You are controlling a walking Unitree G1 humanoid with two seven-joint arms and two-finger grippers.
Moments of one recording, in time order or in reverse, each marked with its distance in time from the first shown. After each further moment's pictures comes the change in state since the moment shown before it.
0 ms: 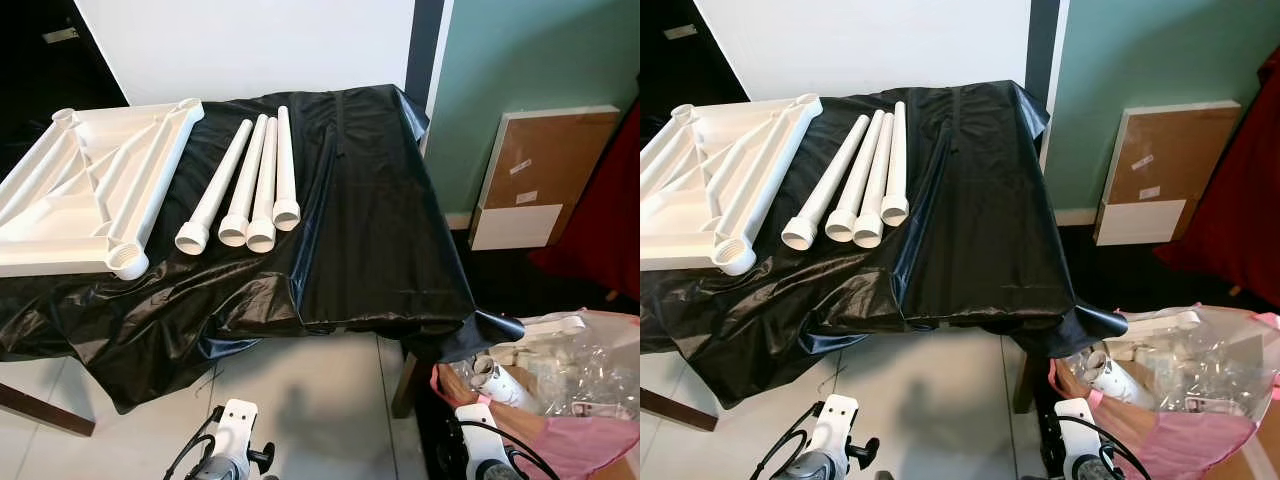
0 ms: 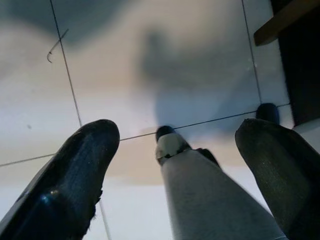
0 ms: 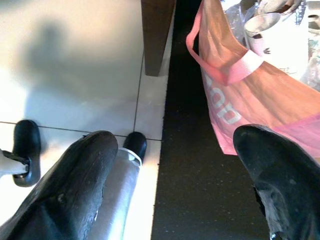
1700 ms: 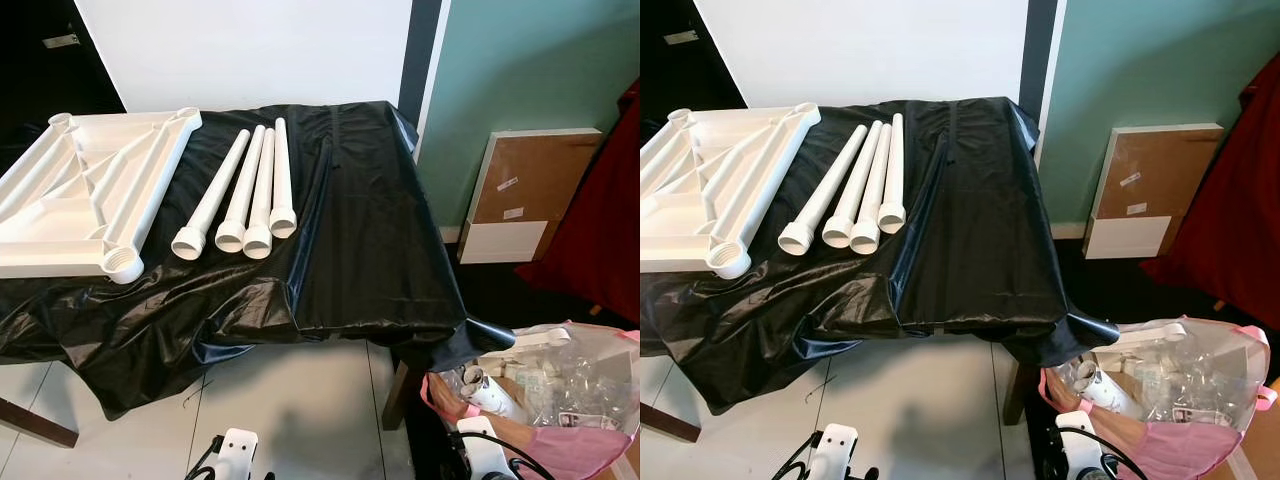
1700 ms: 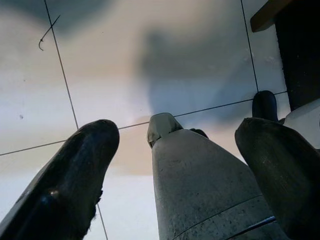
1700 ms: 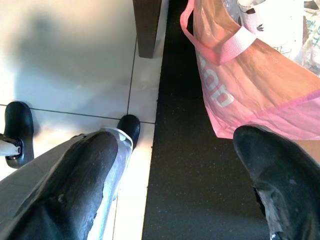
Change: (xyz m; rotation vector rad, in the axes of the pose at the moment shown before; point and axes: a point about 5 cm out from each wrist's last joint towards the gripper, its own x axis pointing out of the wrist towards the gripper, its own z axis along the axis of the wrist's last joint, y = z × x) left arm -0.010 -0.014 -0.036 0.025 0.059 -0.032; right arm -0.002 -0.004 -0.011 -0.009 0.089 0.008
